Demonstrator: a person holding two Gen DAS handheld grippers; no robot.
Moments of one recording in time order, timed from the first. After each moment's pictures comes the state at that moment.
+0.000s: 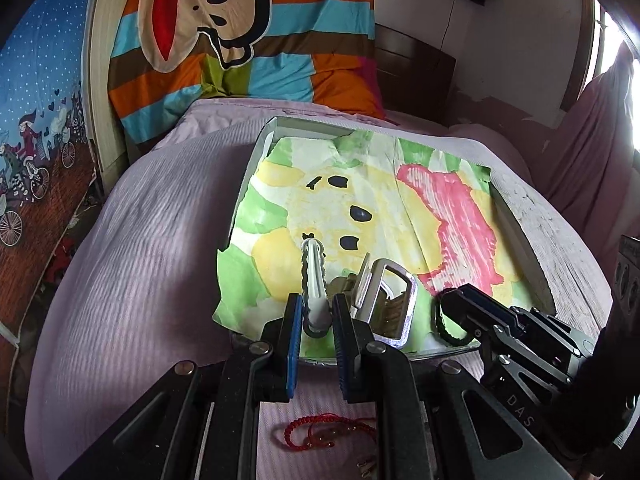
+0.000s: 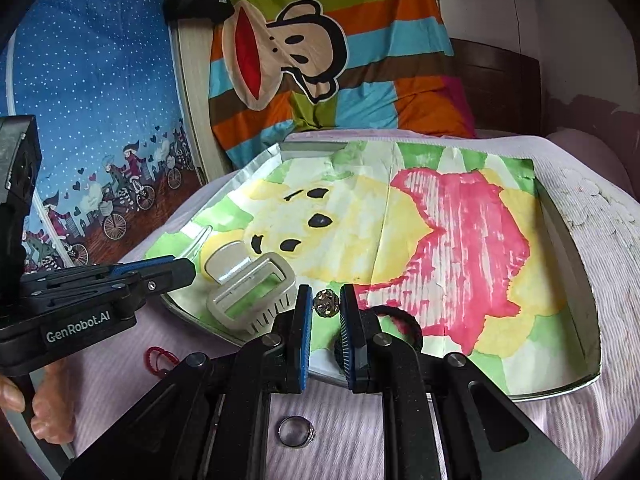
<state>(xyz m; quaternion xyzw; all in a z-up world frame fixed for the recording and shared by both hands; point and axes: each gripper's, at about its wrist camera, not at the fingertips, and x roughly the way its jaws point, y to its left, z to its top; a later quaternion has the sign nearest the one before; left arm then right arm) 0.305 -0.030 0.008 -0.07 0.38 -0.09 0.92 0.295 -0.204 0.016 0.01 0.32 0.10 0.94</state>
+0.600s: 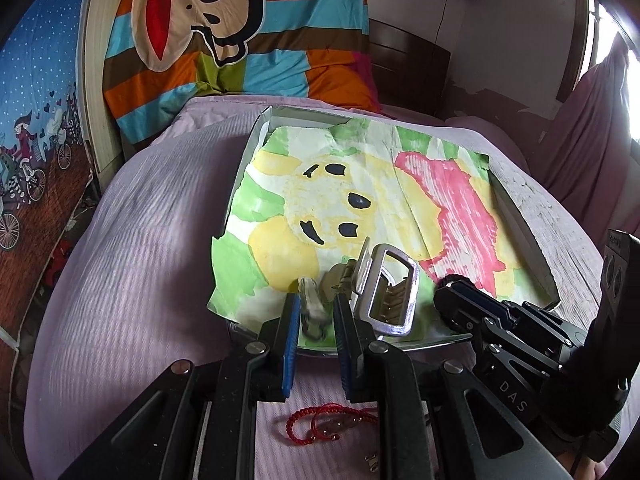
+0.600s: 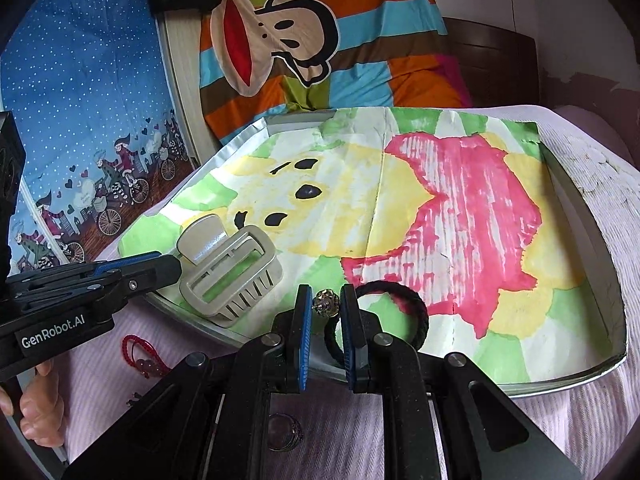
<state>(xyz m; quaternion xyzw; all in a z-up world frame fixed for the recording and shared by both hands) 0.298 -0.029 0.002 -0.06 0.37 -0.11 0.92 0.305 -0.210 -0.007 0.03 0.34 0.10 0.93</state>
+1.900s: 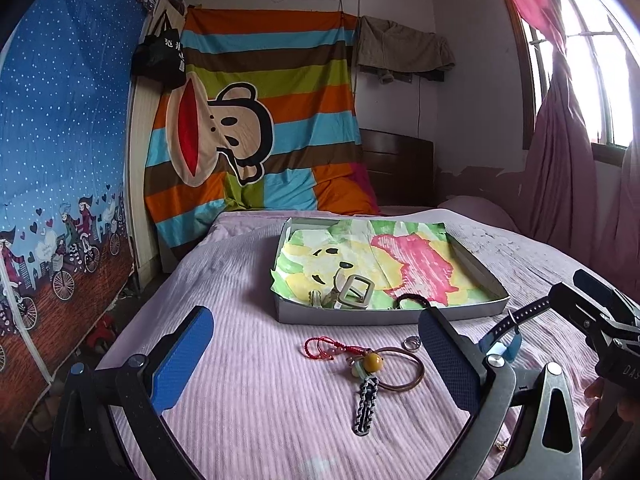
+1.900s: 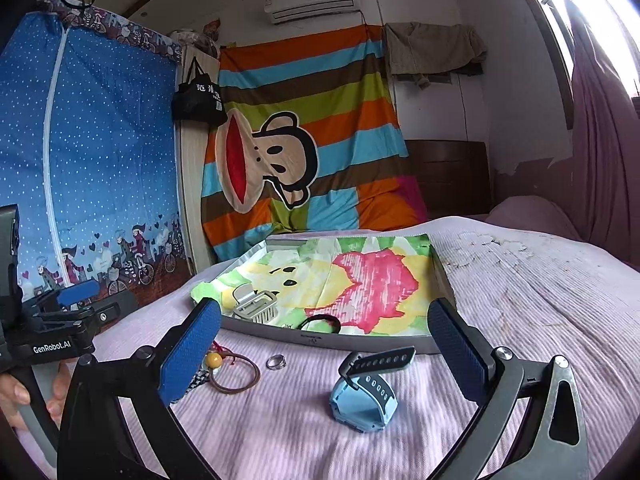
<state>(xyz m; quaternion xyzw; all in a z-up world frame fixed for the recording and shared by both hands) 0.128 -0.017 0.035 -0.03 0.16 -0.06 0.99 0.102 -0.269 0.066 0.03 0.11 0.04 0.99</state>
